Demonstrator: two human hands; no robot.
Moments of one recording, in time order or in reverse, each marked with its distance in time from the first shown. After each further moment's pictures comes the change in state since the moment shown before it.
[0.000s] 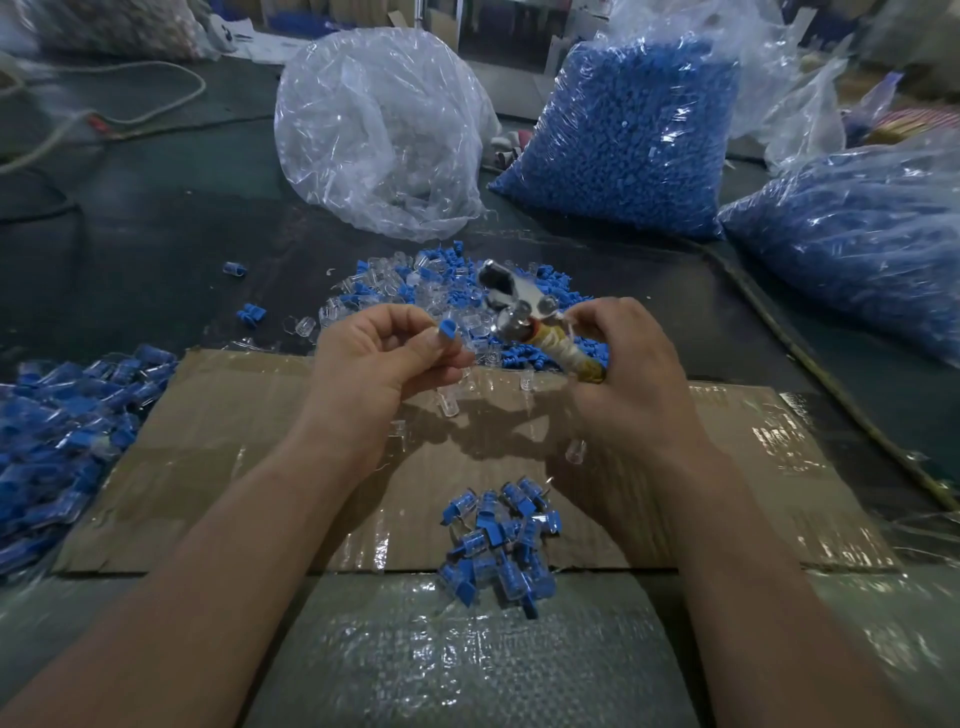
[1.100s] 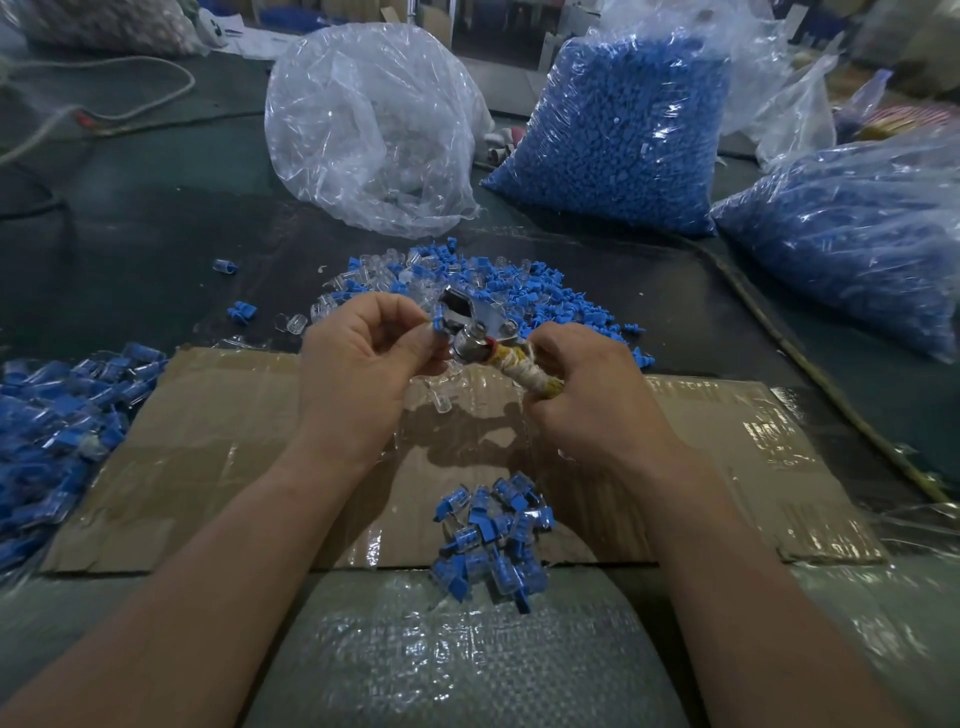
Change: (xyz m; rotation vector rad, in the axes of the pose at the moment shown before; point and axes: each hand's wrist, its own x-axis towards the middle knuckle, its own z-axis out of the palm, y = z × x) left_hand -0.008 0.002 0.009 0.392 0.110 0.281; right_hand -0.003 -0.014 0.006 -0.068 -0.263 -0.030
